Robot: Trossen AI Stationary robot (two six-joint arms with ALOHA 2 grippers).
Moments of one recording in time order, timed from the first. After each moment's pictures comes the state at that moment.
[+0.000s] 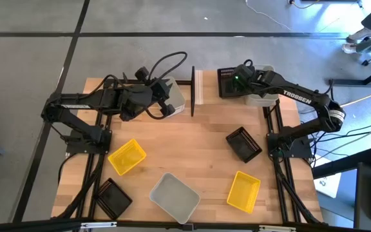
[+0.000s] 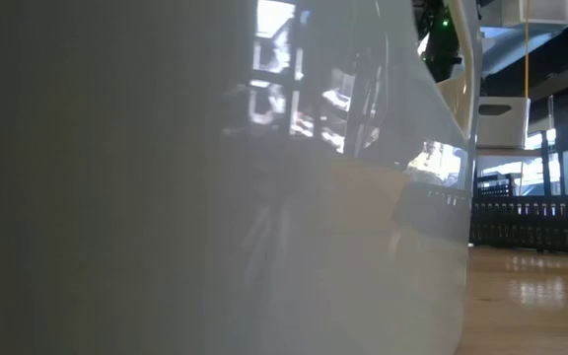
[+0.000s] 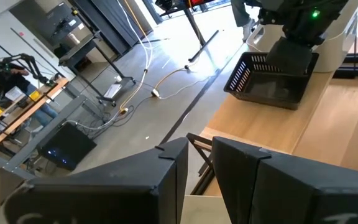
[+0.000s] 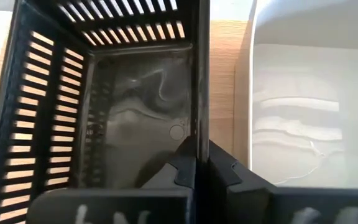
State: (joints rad) left arm -0.05 1.38 1.57 -0.53 -0.95 0.19; right arm -0.57 1.36 1.20 -0.94 0.44 0.86
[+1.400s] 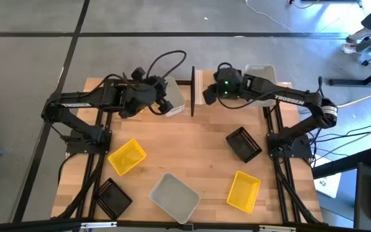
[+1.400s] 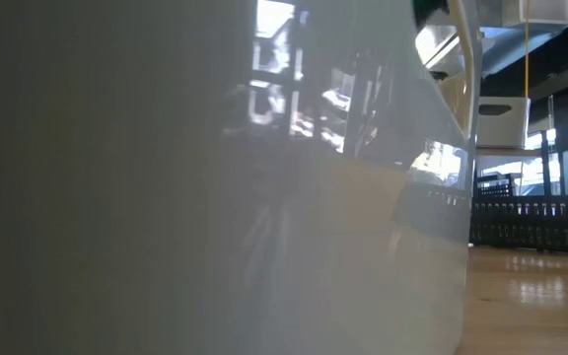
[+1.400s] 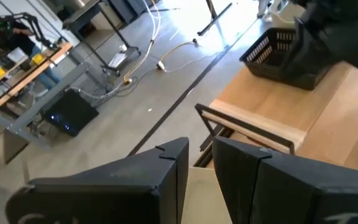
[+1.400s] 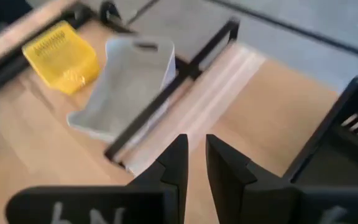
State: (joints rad) left arm -0.01 1.38 1.57 -0.69 -0.95 0.01; right arm -0.36 1.46 1.29 -0.56 0.26 0.44
